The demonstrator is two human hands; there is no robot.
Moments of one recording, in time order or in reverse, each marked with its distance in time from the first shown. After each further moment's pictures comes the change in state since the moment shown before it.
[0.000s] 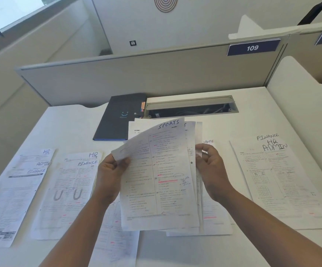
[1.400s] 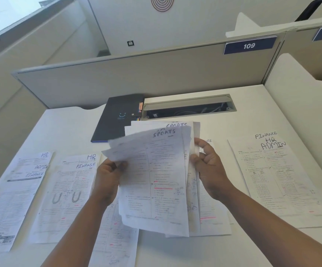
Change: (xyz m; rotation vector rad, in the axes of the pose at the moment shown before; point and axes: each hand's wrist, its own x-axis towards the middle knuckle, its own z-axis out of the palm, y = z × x) left_hand 0.009 -0.012 -0.002 -0.051 0.001 -0.063; right_hand 0.005 -0.001 -0.010 0.107 -0.176 -0.003
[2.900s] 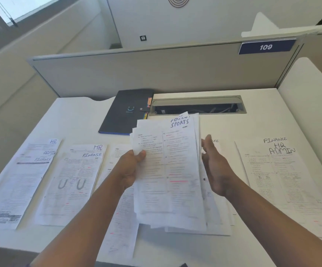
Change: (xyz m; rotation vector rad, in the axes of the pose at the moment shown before) left_hand 0.006 0.022 0.052 -0.110 0.072 -0.441; right_hand 0.002 -0.027 0.006 0.128 -0.204 0.311
